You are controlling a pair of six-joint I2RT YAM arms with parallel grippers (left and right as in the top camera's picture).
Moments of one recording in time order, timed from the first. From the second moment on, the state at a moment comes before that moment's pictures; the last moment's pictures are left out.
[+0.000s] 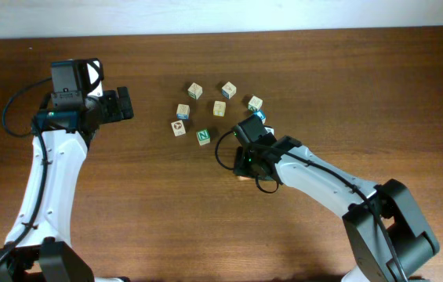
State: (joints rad) left arm 0.07 1.58 1.32 -0.63 -0.02 -0.07; right arm 0.58 1.77 1.07 -0.54 -0.01 0.76
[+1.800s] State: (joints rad) left arm 0.07 1.58 1.32 -0.63 -0.02 -0.07; right arm 0.35 1.93 1.47 -0.51 -0.03 0.36
